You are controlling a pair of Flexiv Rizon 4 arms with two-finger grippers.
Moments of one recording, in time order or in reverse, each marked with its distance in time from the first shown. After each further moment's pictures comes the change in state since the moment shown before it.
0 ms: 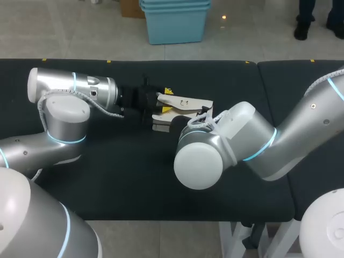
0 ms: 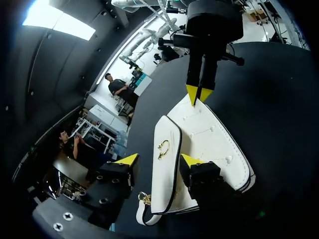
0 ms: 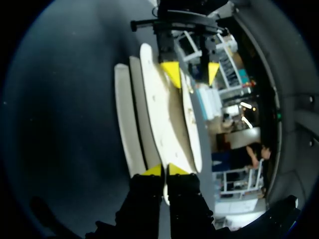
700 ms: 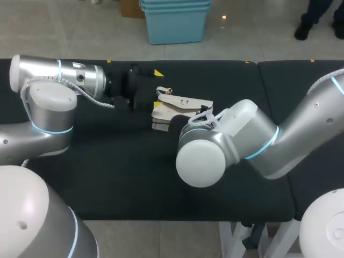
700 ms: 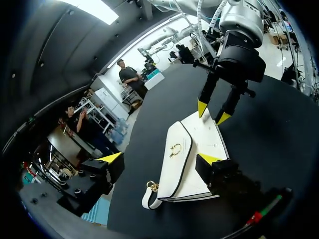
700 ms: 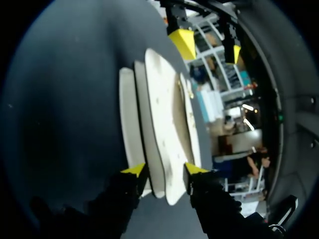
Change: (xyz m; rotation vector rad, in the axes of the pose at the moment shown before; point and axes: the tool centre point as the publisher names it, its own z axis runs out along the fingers) left arm -0.026 -0.014 -0.043 -0.061 -0.005 -0.216; right arm -0.002 0.005 -0.008 -0.019 0.020 -0.006
